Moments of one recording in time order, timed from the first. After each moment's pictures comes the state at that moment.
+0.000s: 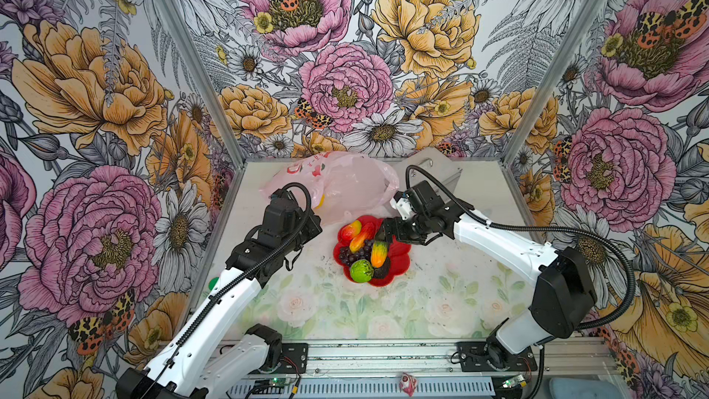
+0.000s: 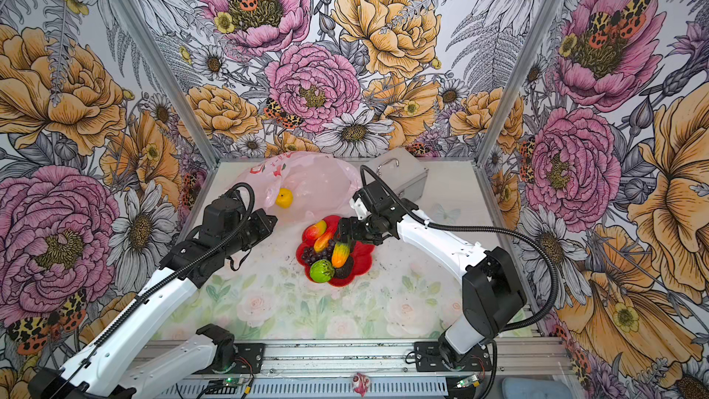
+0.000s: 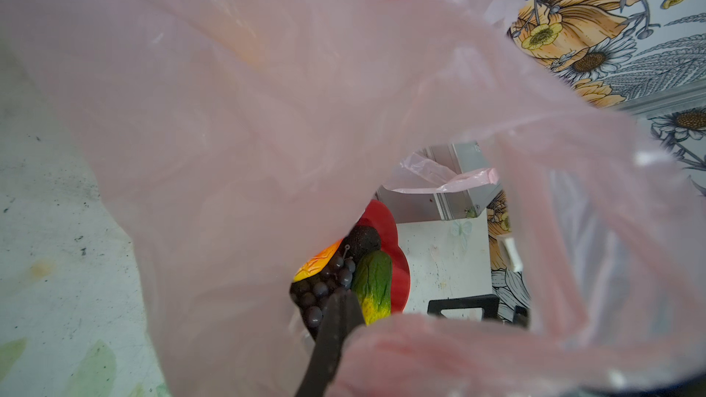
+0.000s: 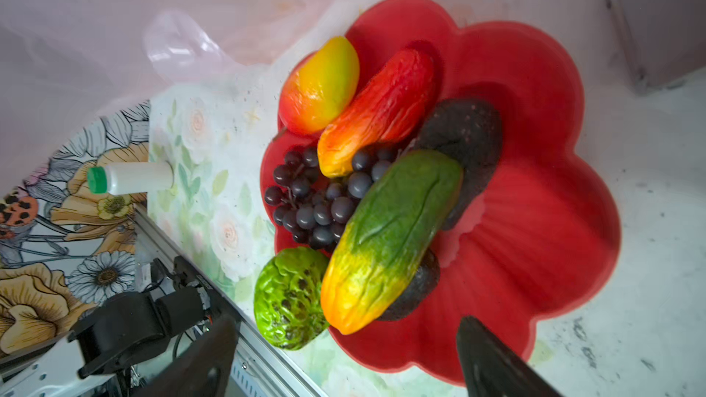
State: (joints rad) left arm -0.41 0.95 0.91 -0.59 0.01 -0.88; right arm 0.62 1.57 1.25 -0.72 -0.41 0.53
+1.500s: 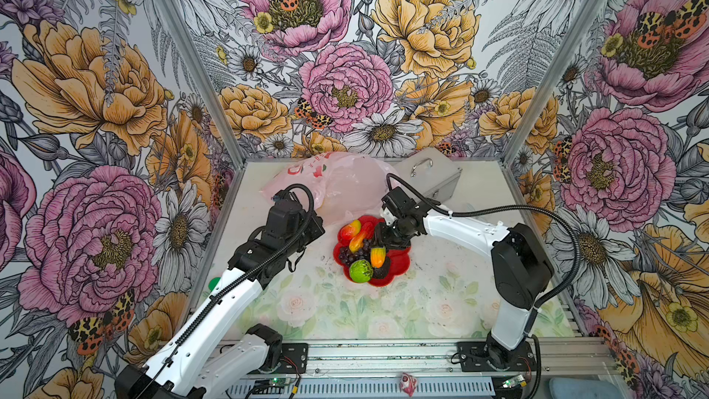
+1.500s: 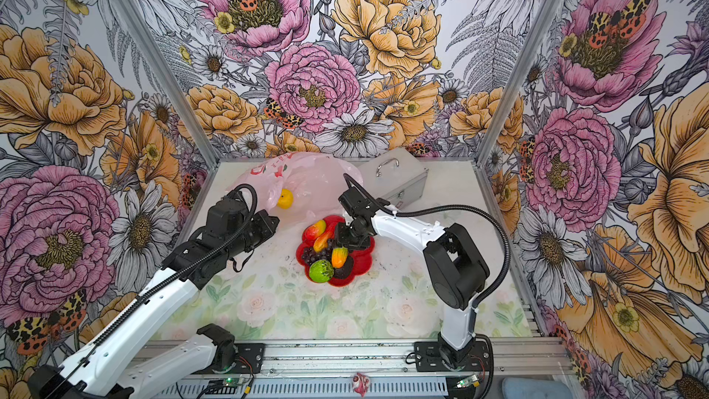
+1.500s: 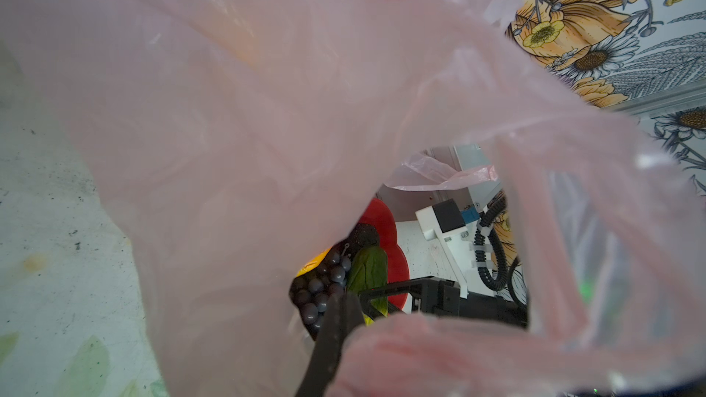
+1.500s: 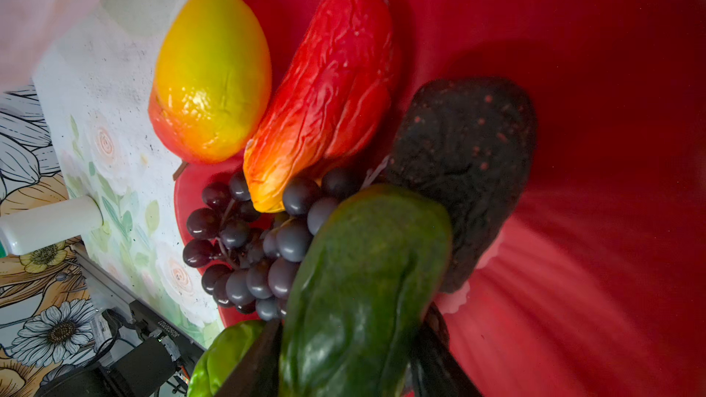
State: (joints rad) left arm -0.45 0.95 0.90 -0.59 -0.03 -0.90; right arm 0.67 1.83 1.36 -0.73 -0.34 0.65
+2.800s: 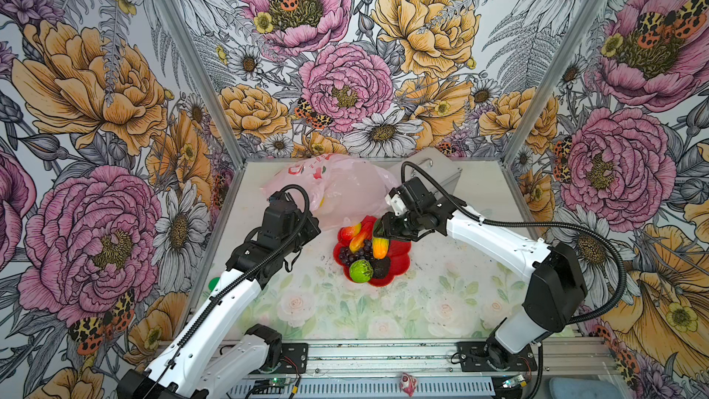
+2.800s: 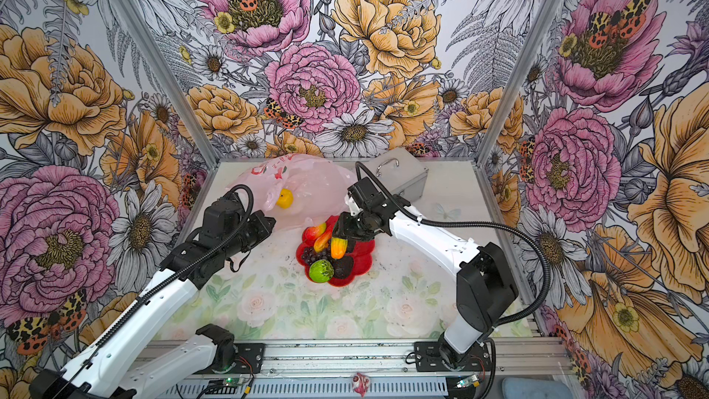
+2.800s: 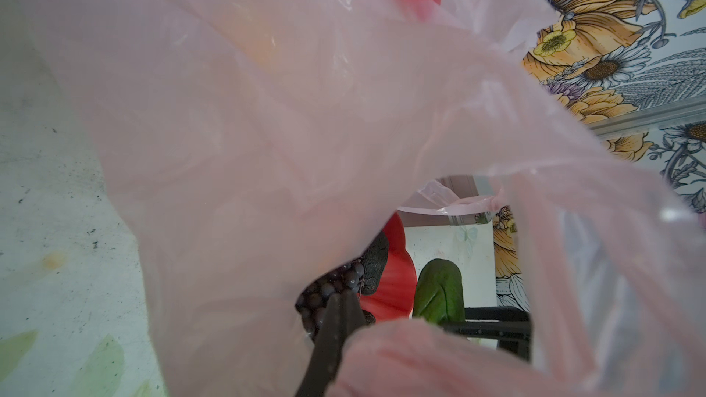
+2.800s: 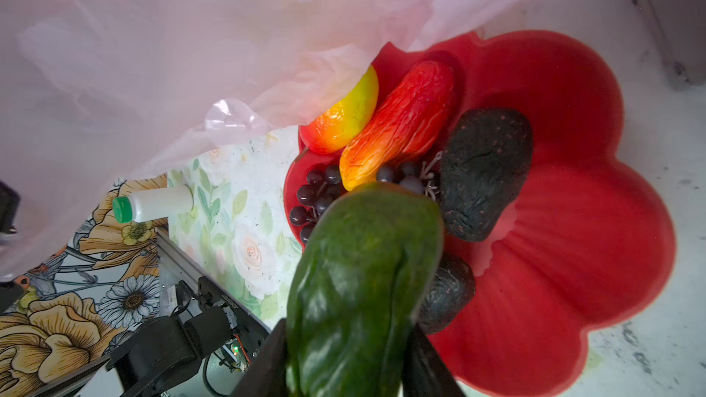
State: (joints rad) left arm -0.38 0.94 0.88 -0.58 0.02 -0.89; right arm 0.65 1.62 1.37 -0.73 -0.40 0.65
